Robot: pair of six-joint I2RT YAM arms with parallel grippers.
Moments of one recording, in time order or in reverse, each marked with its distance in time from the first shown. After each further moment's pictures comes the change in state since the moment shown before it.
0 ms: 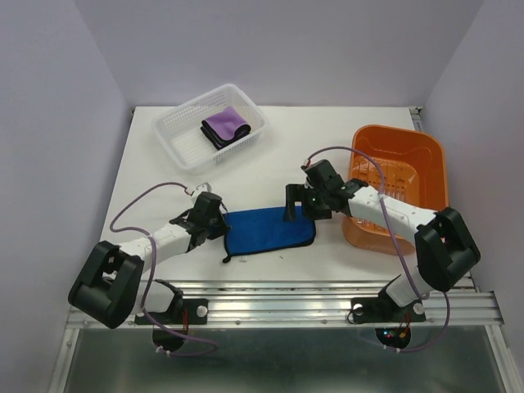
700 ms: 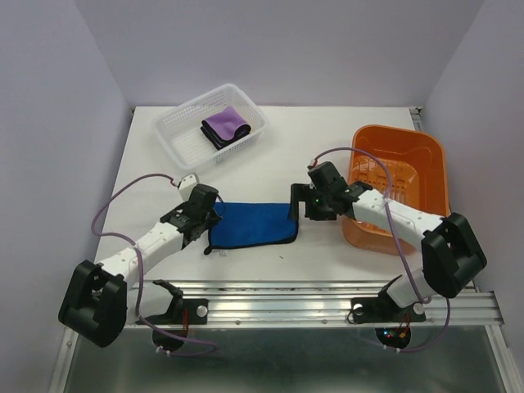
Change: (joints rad) left arm 0.003 -0.117 0.109 -0.228 -0.238 0.010; right arm 0.003 -0.069 -0.024 -0.025 0.130 0.049
